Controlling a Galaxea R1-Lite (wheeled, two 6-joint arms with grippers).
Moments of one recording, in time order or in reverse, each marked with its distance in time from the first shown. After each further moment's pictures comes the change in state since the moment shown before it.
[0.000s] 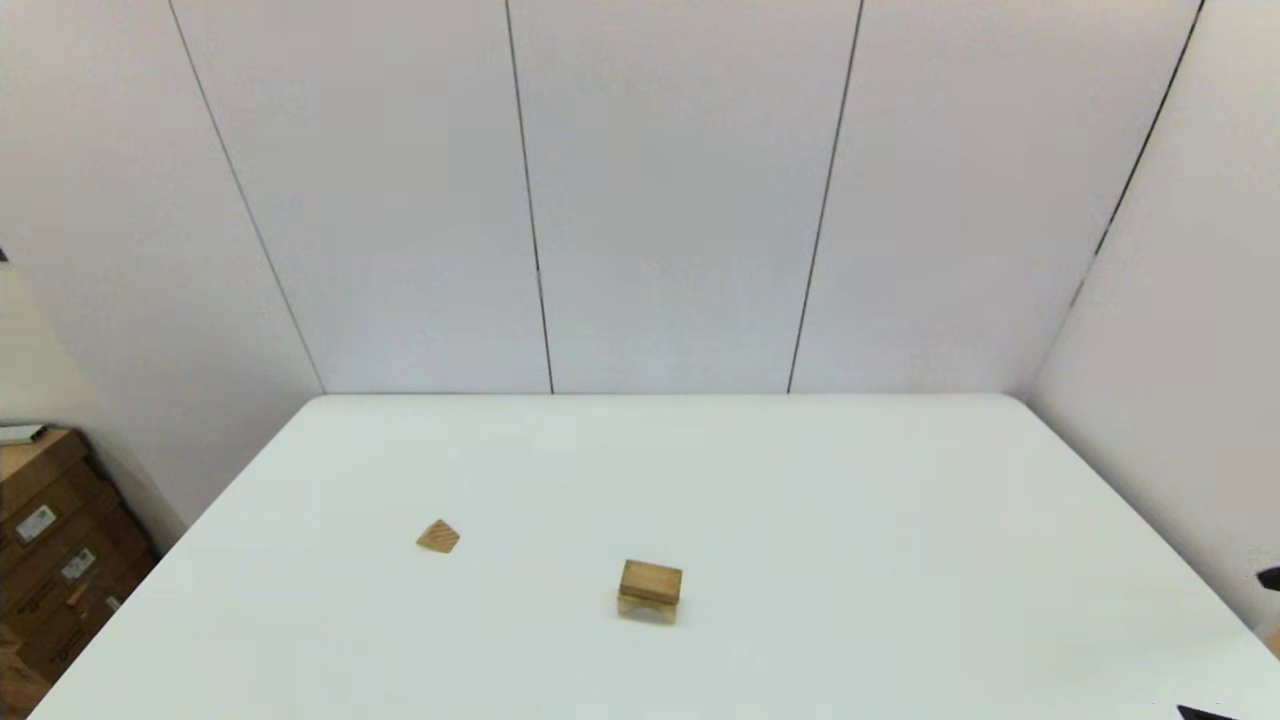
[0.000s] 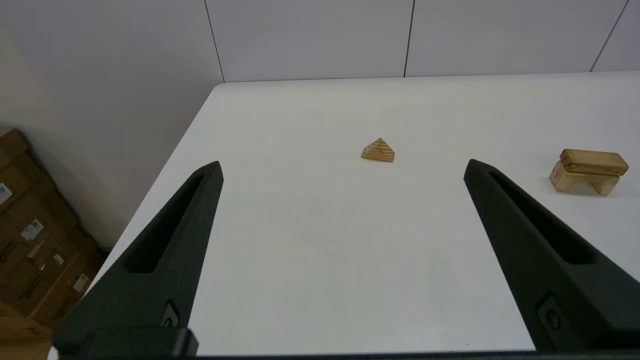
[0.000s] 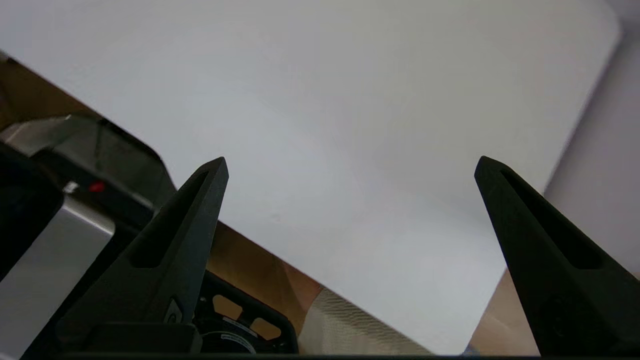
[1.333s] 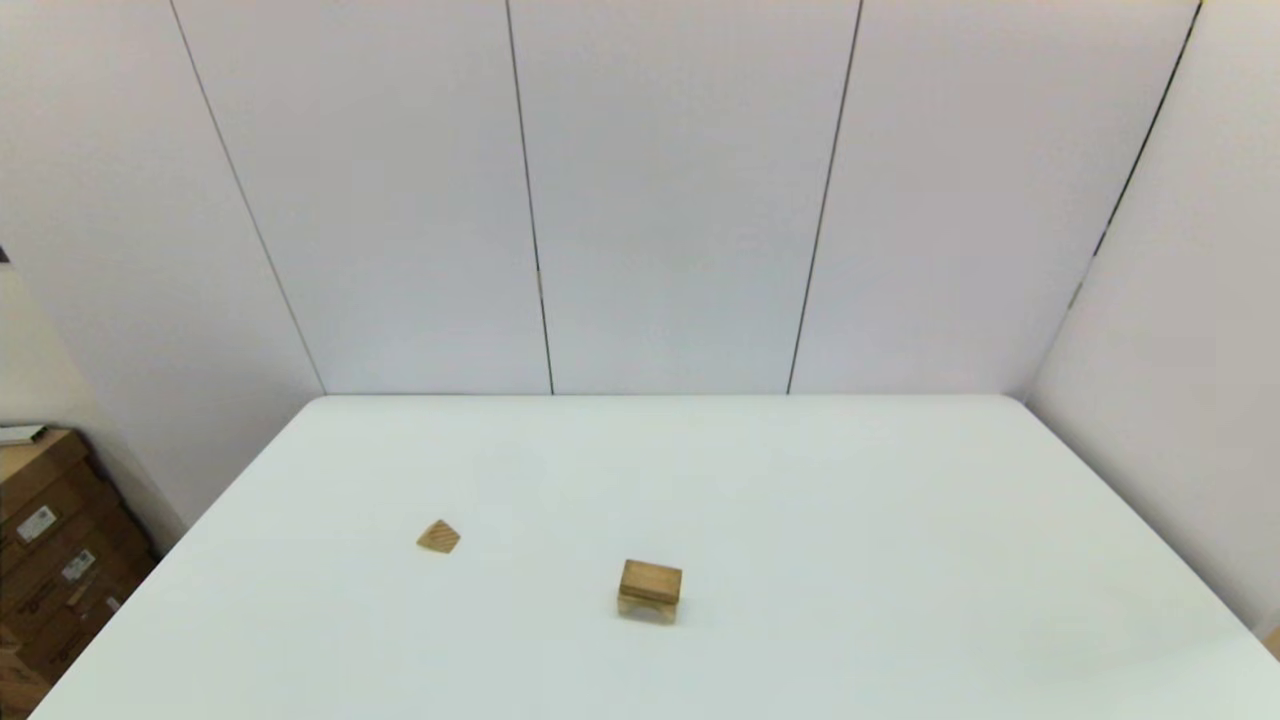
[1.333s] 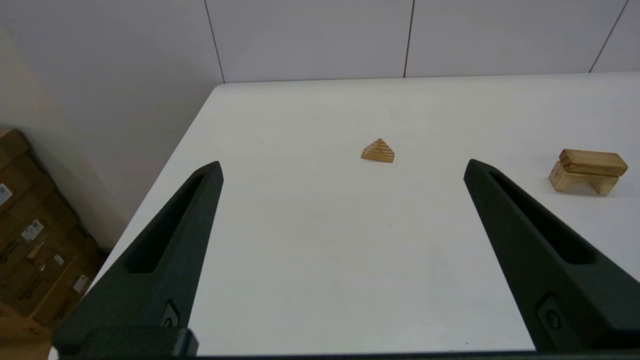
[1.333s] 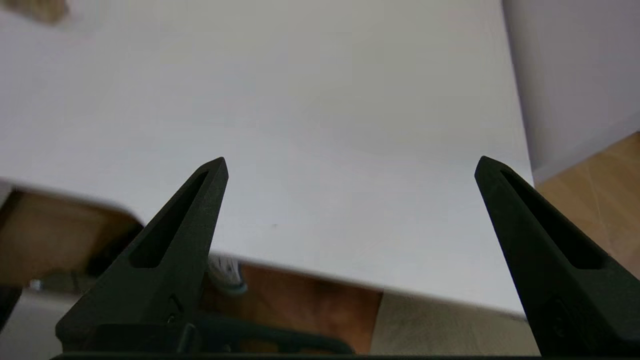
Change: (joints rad) left arm 0.000 0.000 0.000 0.000 0.000 0.000; right arm -0.180 -0.621 0.482 -0.248 -0.016 0.214
